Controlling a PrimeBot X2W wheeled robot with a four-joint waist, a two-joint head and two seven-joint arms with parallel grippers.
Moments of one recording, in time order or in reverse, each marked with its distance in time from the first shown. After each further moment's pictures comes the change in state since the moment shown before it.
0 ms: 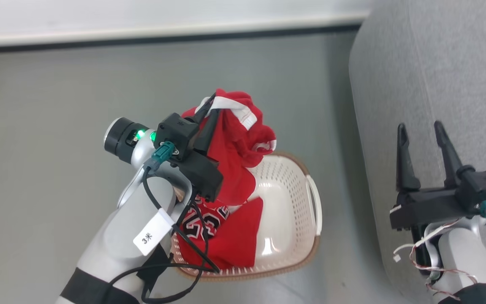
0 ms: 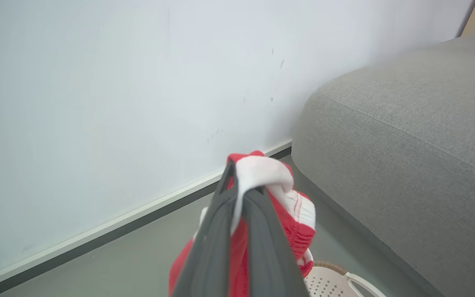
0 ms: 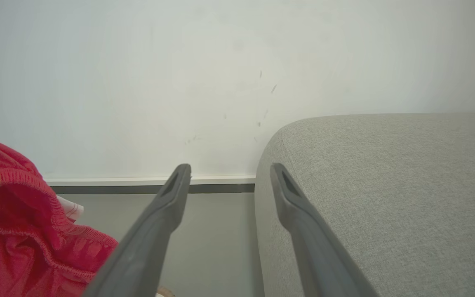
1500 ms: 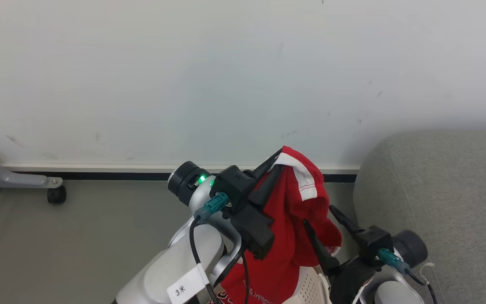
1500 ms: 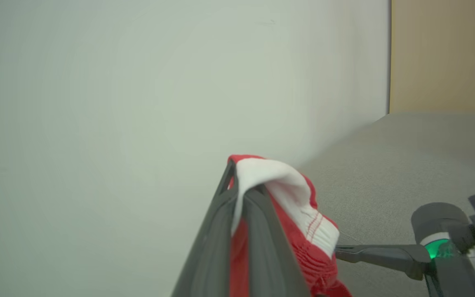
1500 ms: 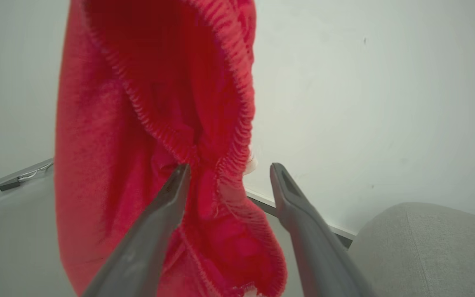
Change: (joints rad) left arm 0.106 0.002 -0.308 -0.180 -0.230 0.046 0.019; right arm 0.062 0.039 0.314 0.267 -0.063 0.133 0.011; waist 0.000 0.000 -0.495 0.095
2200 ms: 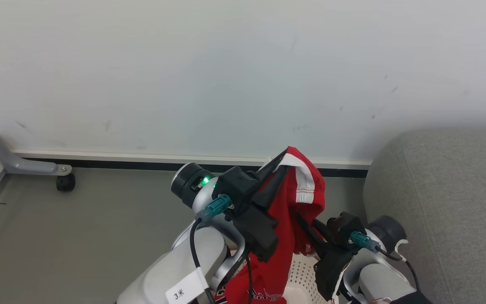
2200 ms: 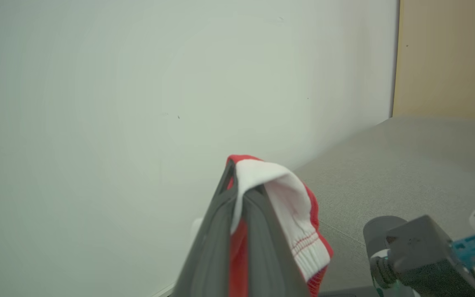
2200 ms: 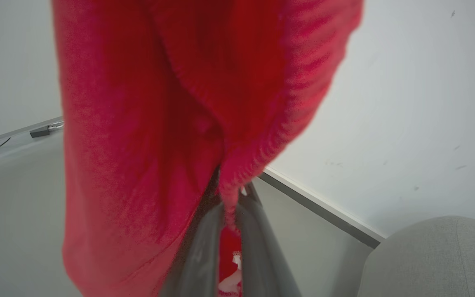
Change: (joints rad) left arm 0.006 0.009 -0.026 -0.060 -0.033 0.030 0.018; right arm -0.179 0.000 0.208 0.224 0.073 0.008 0.027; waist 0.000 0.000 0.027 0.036
